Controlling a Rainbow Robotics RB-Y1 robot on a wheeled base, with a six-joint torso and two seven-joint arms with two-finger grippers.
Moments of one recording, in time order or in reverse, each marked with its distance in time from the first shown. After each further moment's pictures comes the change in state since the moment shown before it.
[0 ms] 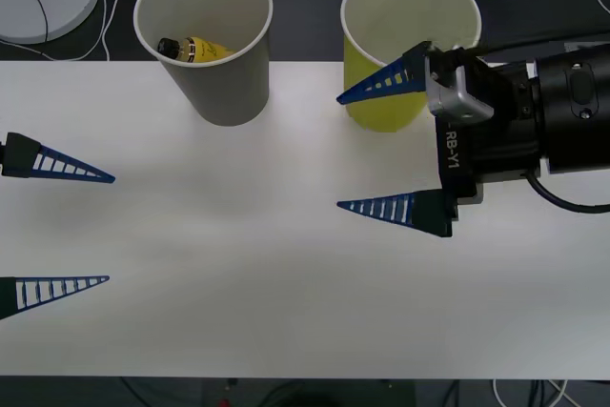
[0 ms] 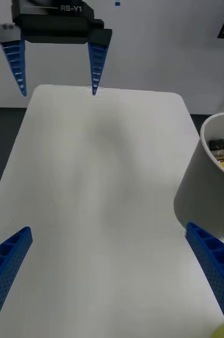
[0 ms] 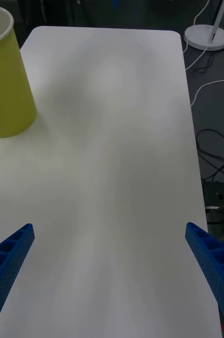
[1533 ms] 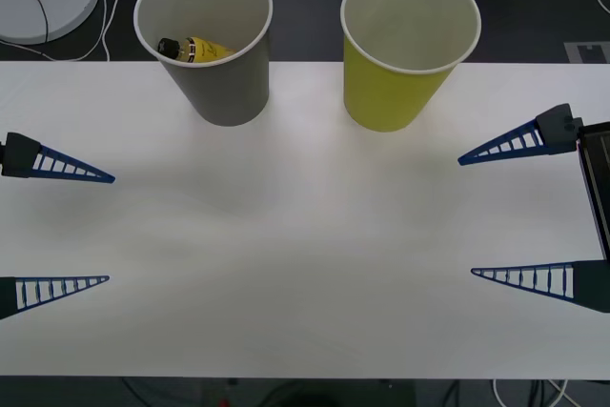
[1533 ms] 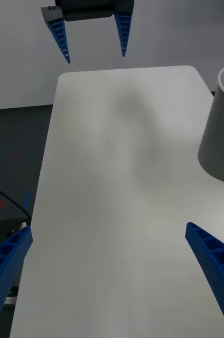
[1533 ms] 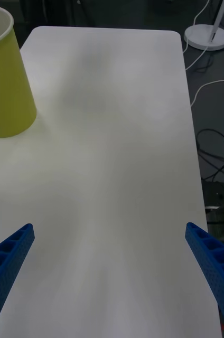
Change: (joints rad) right arm 0.694 -0.053 -0.606 0.023 -0.325 -0.257 0.339; left arm 0.000 0.000 0.000 0.000 0.000 0.000 0.000
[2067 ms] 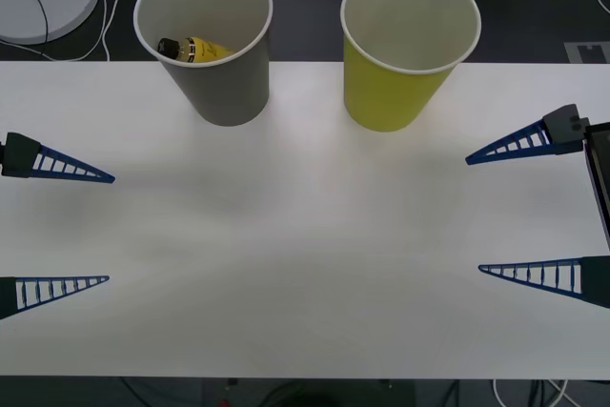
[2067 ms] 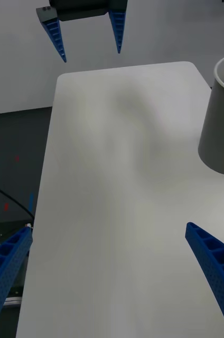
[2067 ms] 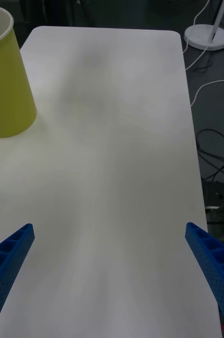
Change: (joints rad) right arm 0.000 0.000 -0.001 0.031 -0.020 -0.025 -0.003; left arm 0.000 0.000 0.000 0.000 0.000 0.000 0.000
